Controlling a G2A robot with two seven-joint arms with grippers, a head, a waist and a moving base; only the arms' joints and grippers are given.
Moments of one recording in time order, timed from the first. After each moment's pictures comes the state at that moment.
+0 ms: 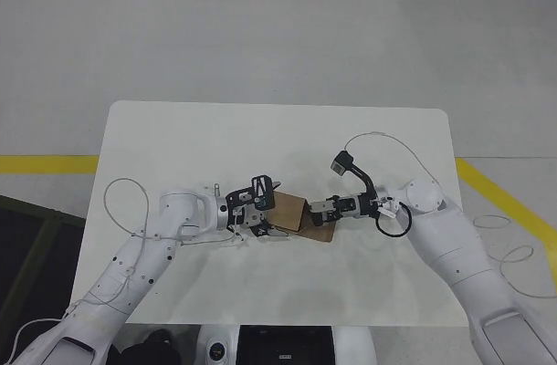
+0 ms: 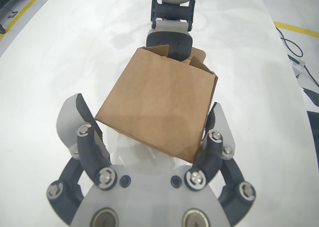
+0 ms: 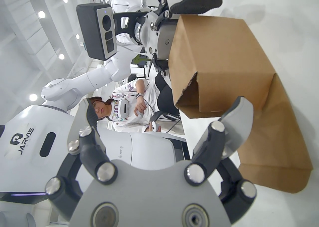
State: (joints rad) left arm 0.98 -1.08 -0.95 -1.44 1.34 -0.89 -0.07; right arm -0.78 -1.17 0.91 -1.01 0.55 -0.43 1.39
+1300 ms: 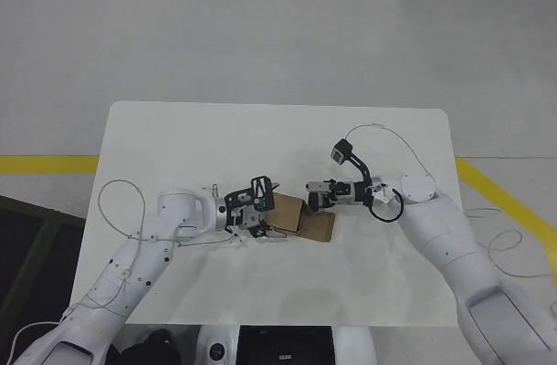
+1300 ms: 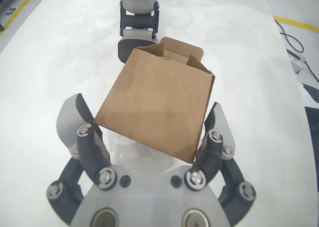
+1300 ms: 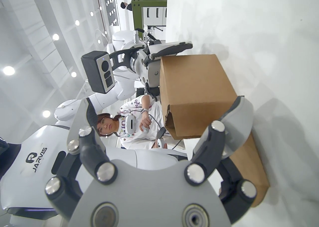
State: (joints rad) left arm 1.00 -1.07 -0.98 -1.48 1.32 -0.89 -0.13; right arm -0.67 -1.23 0.84 -0.81 0.61 -0.48 1.34
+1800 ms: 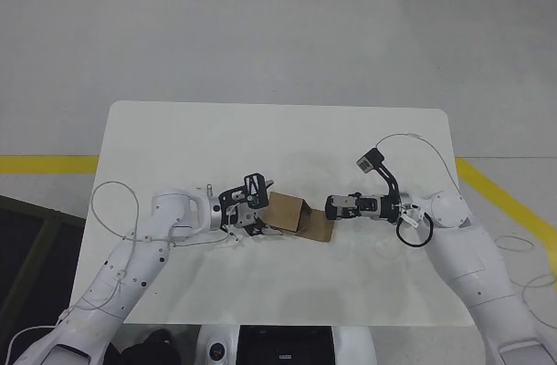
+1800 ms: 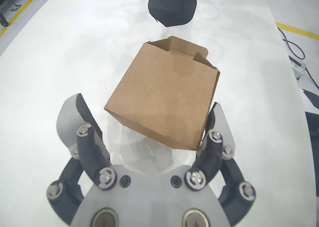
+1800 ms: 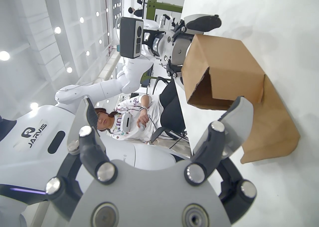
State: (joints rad) left arm 1.02 -1.07 -1.01 -1.48 1.30 -0.89 -0.12; right arm -0.96 -1.09 1.11 -1.23 0.54 -0.43 1.28
